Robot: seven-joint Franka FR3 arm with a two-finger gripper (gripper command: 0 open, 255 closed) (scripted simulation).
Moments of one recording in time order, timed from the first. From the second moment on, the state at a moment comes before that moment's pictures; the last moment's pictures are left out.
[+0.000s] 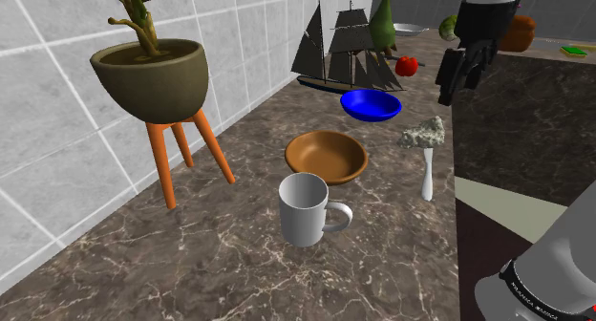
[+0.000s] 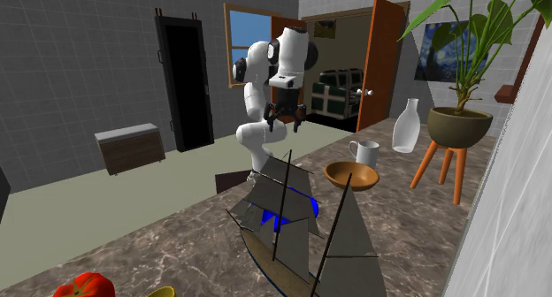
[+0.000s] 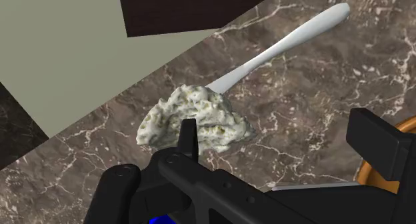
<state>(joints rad) 0.01 -0.78 0.07 -2.33 -0.05 1.50 0.10</state>
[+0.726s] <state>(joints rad) -0.10 -0.80 -0.11 -2.55 -0.08 1.87 0.09</state>
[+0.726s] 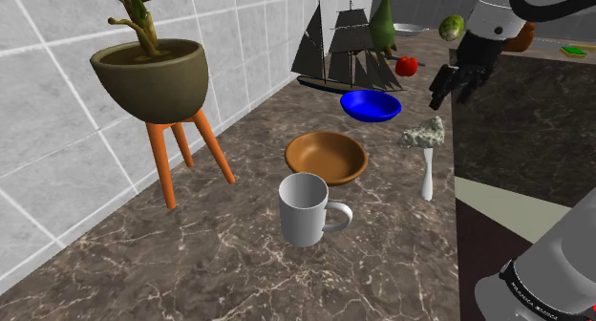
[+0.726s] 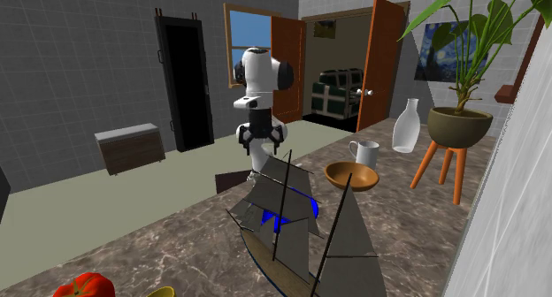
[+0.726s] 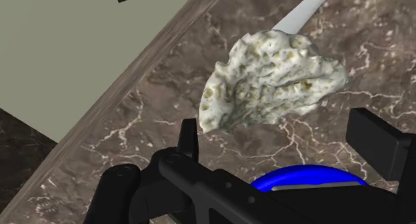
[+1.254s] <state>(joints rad) -0.14 -0.75 -0.19 -2.65 -0.08 2.09 0.08</state>
